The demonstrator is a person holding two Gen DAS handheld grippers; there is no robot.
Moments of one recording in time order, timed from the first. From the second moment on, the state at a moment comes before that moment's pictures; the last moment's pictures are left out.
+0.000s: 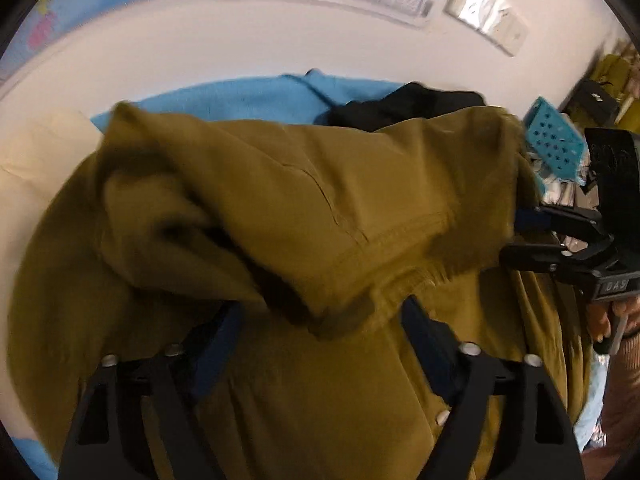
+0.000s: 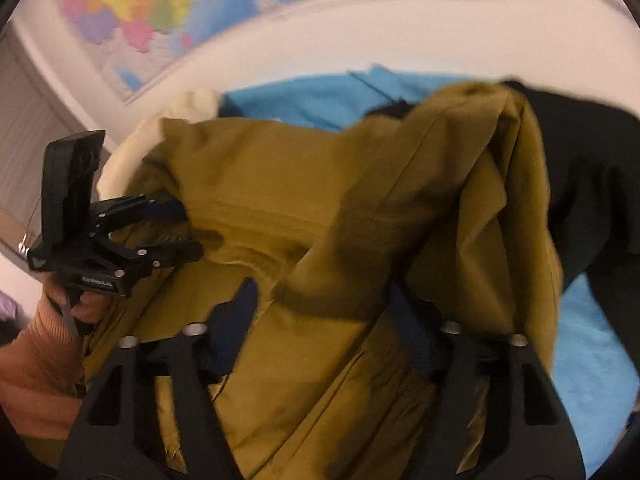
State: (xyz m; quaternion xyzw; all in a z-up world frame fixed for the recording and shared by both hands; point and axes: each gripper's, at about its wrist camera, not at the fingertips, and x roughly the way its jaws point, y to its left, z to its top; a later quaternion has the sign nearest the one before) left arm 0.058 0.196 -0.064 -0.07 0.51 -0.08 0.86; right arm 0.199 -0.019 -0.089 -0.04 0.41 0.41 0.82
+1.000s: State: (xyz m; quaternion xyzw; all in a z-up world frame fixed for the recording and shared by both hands) left arm 0.085 0.273 -0.005 -0.23 0.40 -0.12 0.88; right arm 0.134 -0.060 -0.061 -0.07 0.34 0.41 0.84
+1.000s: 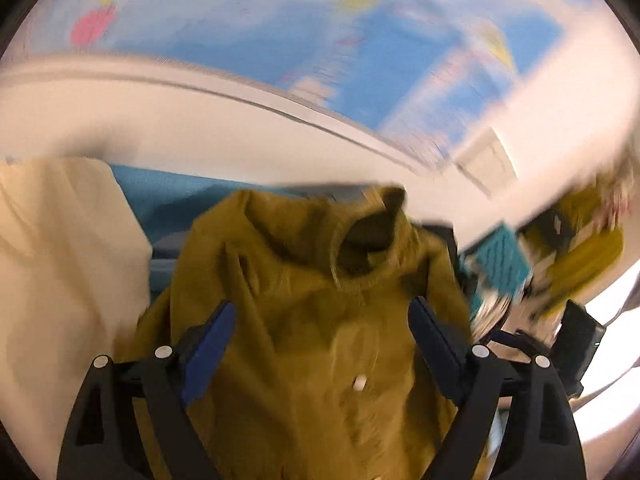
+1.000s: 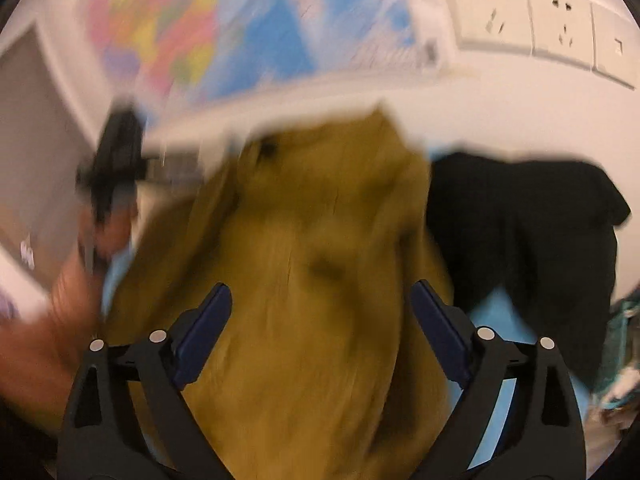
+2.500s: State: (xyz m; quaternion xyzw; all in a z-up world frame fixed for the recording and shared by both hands) left arm -0.106 0.198 -0.055 0.01 0.44 -0.07 0.90; right arm -0.011 -0.238 -0.050 0.07 0.26 0.37 0.89
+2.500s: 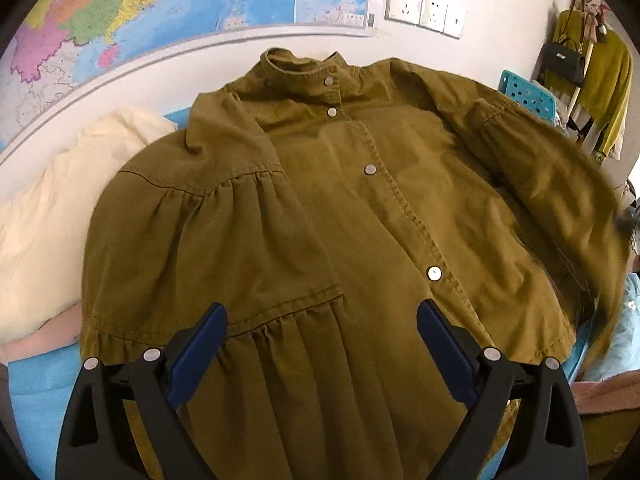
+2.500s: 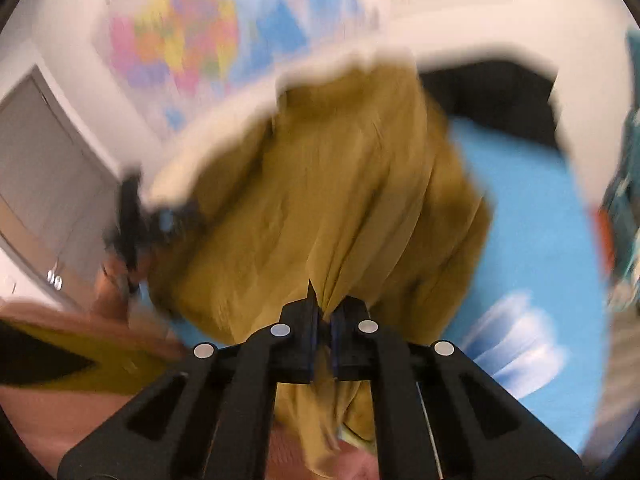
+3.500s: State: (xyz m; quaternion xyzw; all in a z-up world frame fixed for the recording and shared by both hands) left arm -0.159 0.357 0.054 -0.08 0.35 0.18 0.91; right arm 0.130 -0.225 -0.064 0.08 0.29 0.32 0.90
